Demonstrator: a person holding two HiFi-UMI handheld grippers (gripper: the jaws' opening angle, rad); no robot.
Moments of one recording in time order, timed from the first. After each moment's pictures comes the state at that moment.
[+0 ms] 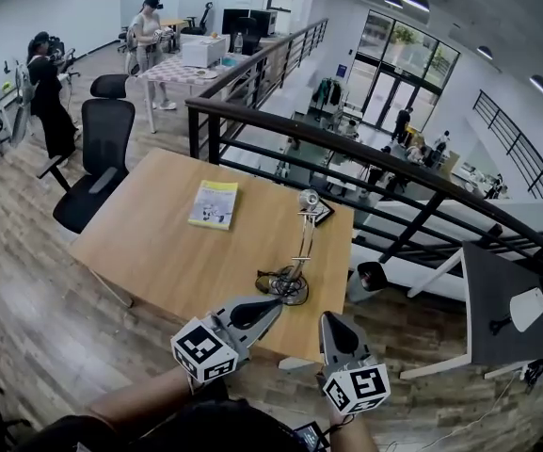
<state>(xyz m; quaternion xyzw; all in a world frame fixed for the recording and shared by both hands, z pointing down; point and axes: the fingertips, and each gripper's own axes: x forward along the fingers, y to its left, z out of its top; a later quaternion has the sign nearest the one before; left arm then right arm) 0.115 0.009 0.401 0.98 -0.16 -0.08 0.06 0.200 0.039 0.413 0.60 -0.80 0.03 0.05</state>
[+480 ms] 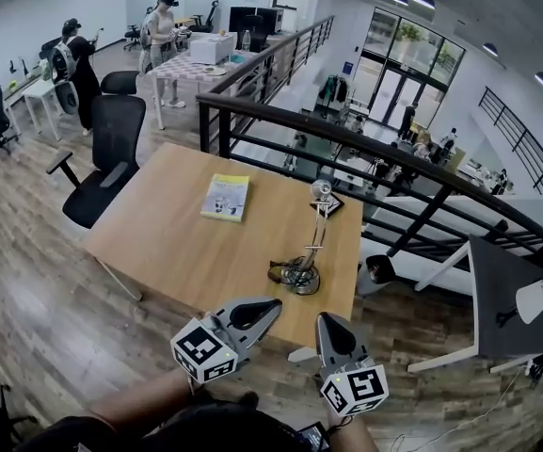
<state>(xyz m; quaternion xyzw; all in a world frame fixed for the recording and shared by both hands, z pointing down) 0.072 0.044 0.404 0.98 -0.17 -0.07 0.06 0.149 0.073 0.414 0.58 -0.81 0.03 0.05</state>
